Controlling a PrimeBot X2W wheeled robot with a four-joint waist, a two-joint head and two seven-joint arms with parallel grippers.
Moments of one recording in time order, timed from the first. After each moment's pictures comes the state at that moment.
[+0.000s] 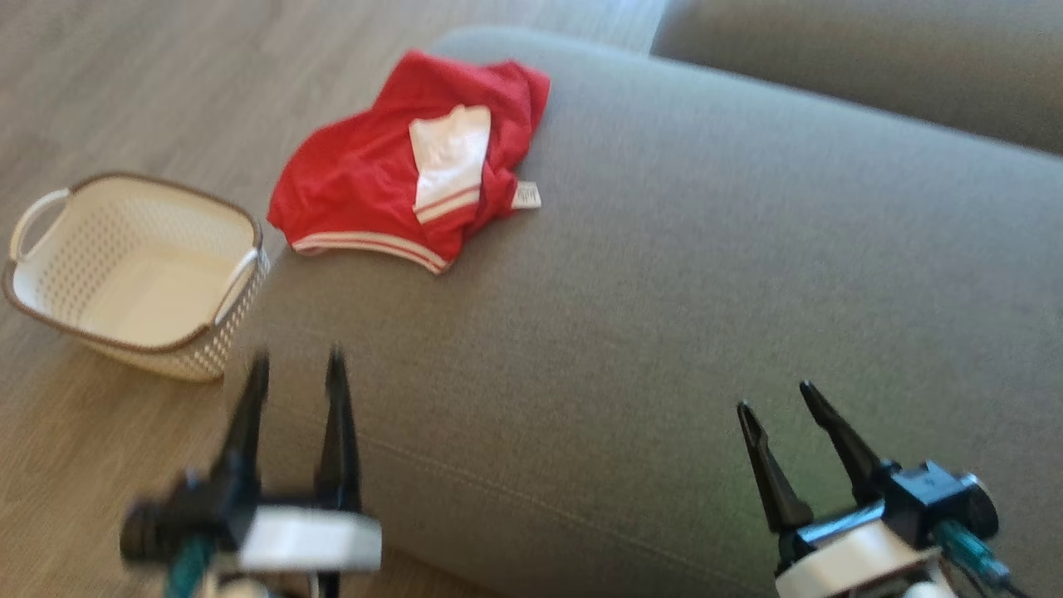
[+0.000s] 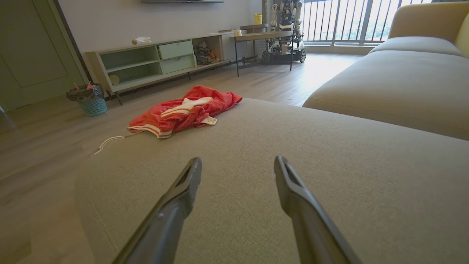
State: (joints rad) left arm 0.15 0.05 -0.20 -0.12 -0.13 0.12 -0.26; right arm 0.12 -0.04 0.06 0.07 0.09 0.13 -0.25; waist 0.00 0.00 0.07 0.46
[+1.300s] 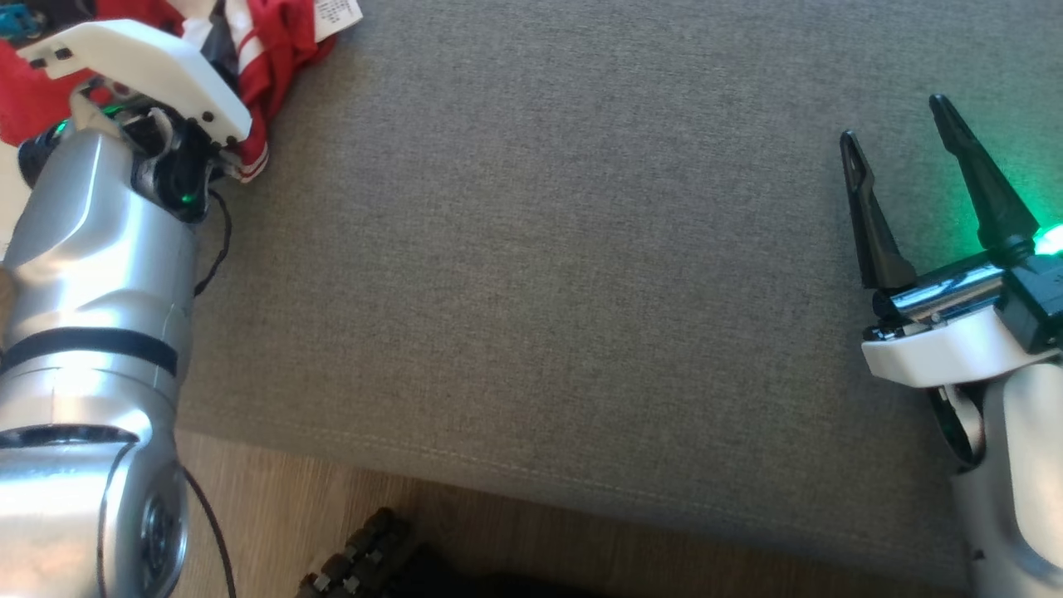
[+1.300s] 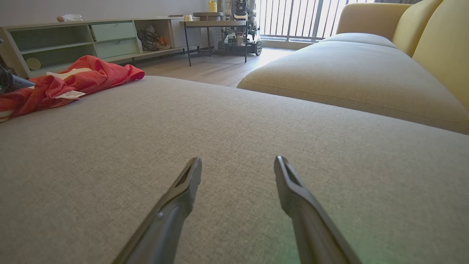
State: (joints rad) left arm -1.12 0.11 -0.05 1.22 -0.42 -0.11 0.02; right arm -0.29 -0.16 -0.04 -0.02 -0.05 0.13 -0.26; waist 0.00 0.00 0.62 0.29
